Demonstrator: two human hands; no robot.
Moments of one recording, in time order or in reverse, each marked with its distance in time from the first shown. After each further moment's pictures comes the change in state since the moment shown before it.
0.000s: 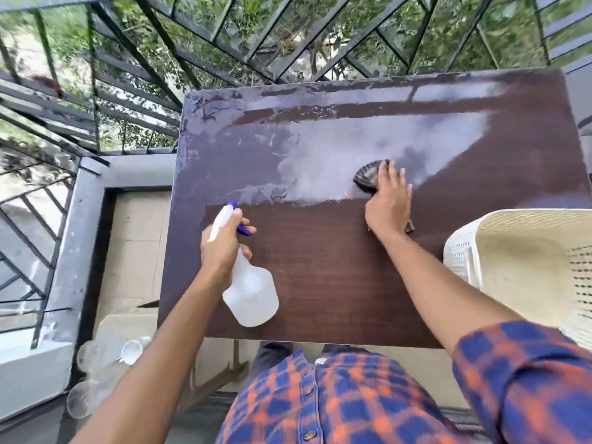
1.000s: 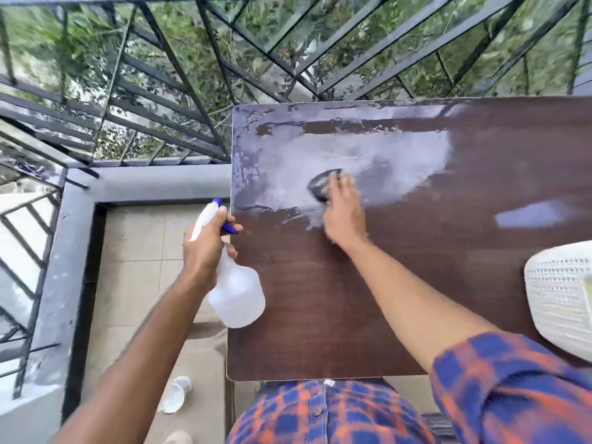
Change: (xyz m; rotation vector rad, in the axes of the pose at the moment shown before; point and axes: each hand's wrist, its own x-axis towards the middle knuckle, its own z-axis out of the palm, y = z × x) left_hand 0.126 0.069 -0.147 -0.087 -0.102 0.048; right_hand -0.017 -0.222 0.107 0.056 -0.068 -0.174
